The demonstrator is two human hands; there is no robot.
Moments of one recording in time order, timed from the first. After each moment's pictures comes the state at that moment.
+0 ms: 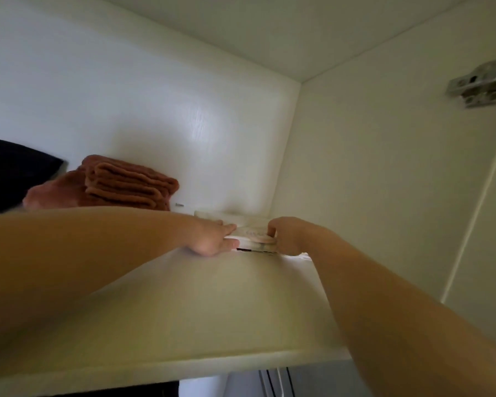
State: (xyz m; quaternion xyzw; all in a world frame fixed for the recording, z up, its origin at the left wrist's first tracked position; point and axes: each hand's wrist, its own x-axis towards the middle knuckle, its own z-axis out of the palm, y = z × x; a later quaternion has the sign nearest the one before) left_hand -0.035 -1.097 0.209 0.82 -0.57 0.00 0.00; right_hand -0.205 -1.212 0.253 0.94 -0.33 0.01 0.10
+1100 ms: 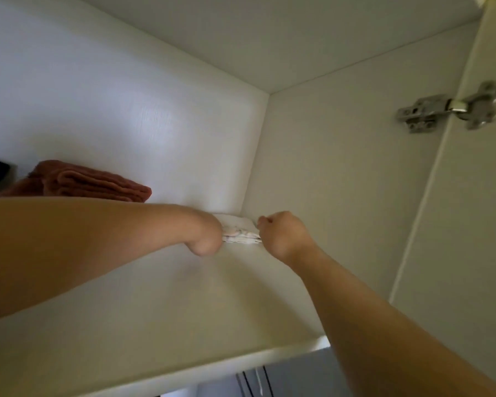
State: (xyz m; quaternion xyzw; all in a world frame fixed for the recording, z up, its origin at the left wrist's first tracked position) left_hand -0.097 -1.068 0.256 0.80 -0.59 0.06 -0.09; right_hand -0.246 -1.129 0.262 0.85 -0.42 0.29 -0.08
